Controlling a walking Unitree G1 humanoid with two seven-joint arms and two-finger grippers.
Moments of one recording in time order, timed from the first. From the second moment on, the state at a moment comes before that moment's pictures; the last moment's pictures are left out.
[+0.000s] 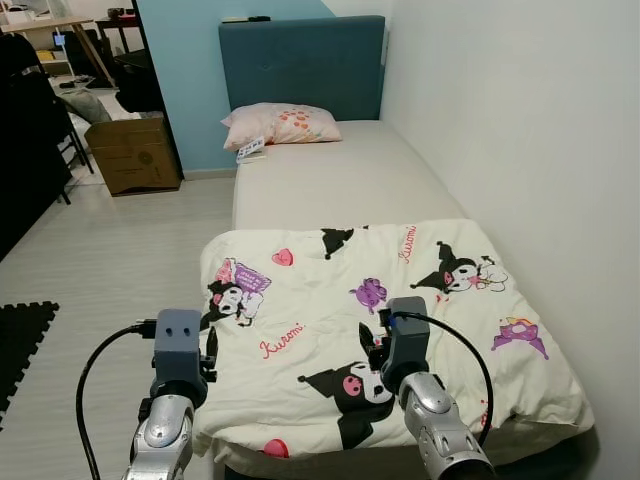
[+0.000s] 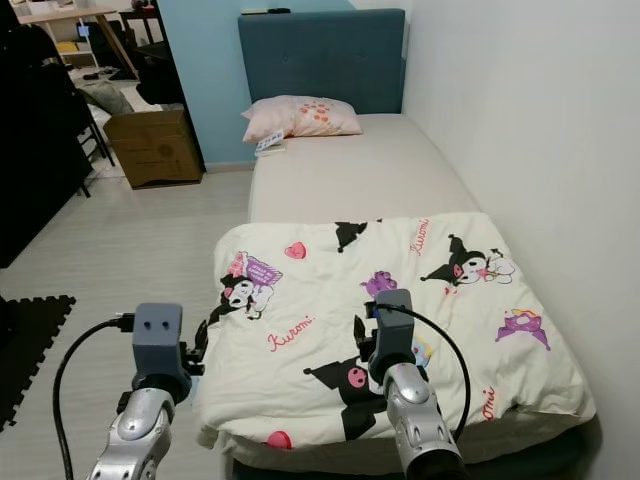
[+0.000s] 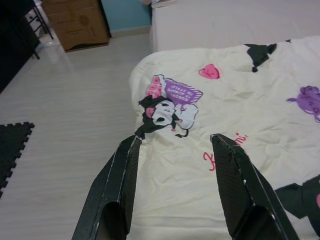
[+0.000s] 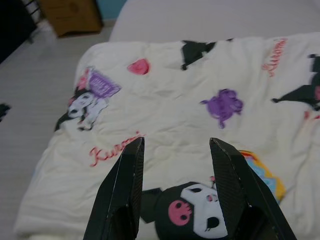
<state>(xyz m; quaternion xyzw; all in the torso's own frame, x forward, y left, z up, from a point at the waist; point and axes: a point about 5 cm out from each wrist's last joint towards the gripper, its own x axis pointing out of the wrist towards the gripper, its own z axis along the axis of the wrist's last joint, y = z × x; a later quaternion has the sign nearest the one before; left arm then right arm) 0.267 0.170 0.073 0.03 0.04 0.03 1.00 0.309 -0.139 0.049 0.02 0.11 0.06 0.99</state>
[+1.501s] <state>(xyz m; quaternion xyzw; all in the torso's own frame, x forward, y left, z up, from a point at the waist) 0.265 0.180 0.080 0.03 0.03 0.03 1.00 0.311 -0.120 0.049 0.04 0.10 0.08 0.99</state>
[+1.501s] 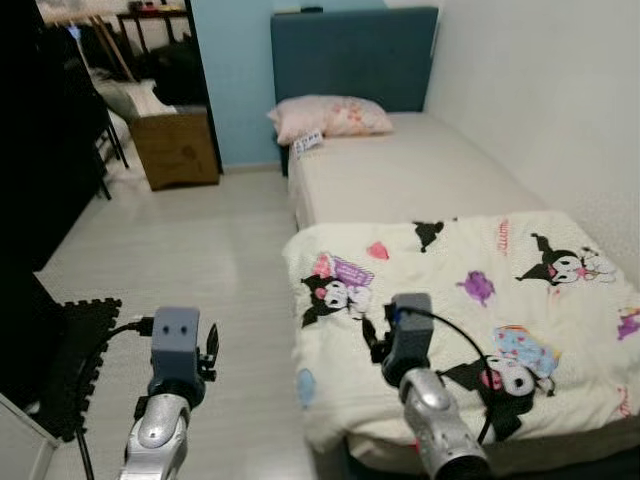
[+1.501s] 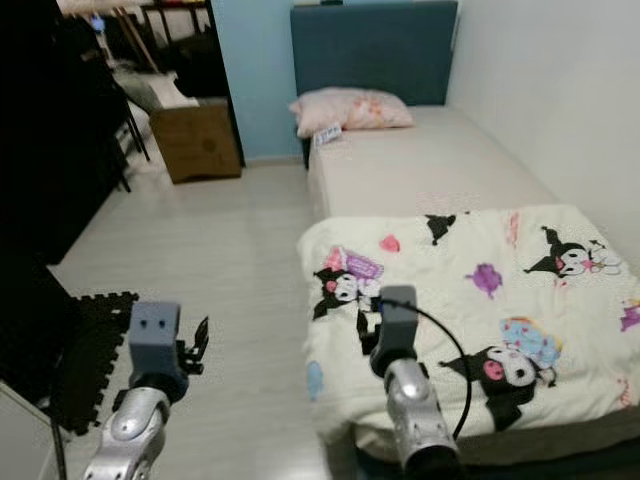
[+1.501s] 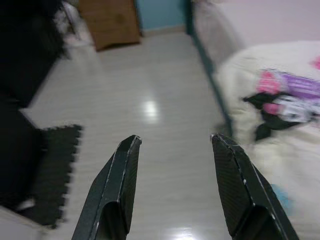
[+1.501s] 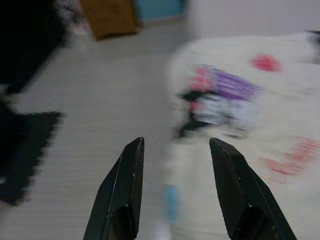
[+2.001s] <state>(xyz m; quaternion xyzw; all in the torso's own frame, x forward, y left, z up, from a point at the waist) 0.265 0.177 0.081 0.05 0.04 0.01 1.00 0.314 -0.119 0.052 0.05 0.10 0.08 0.99</state>
